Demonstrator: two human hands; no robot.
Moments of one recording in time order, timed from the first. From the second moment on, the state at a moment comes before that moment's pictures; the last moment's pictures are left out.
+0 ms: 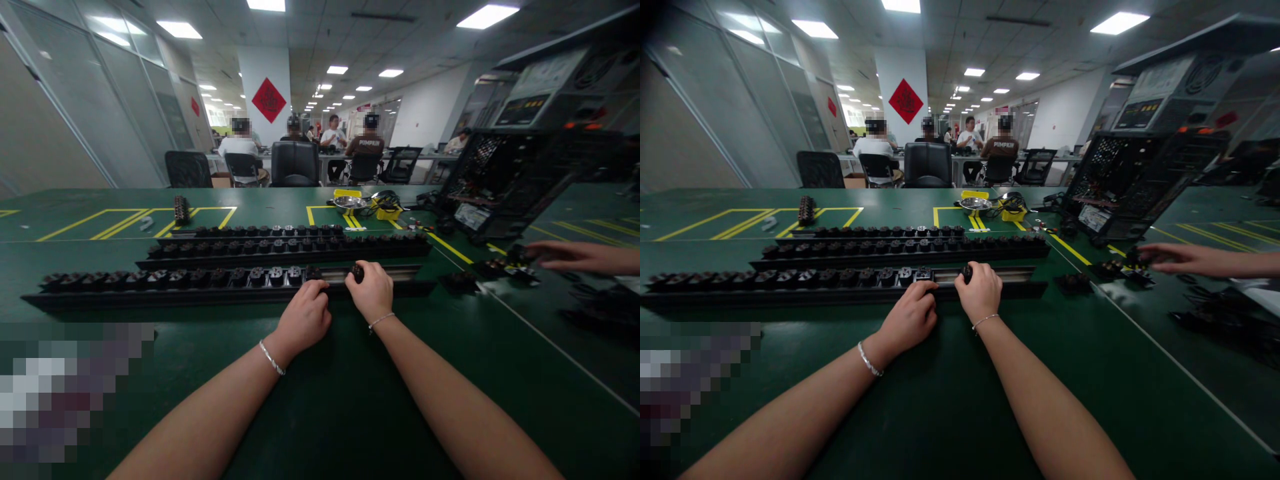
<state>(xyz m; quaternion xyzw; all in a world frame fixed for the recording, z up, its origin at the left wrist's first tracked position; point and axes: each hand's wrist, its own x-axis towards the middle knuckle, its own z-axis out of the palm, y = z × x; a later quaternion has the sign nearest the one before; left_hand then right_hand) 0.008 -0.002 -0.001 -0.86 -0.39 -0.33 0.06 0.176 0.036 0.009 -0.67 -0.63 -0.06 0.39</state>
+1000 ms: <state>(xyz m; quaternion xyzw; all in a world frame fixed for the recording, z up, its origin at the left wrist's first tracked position) 0.008 -0.001 -0.002 -0.86 -0.40 -0.32 0.05 0.188 0.037 0.011 -0.70 -0.61 -0.06 0.38</state>
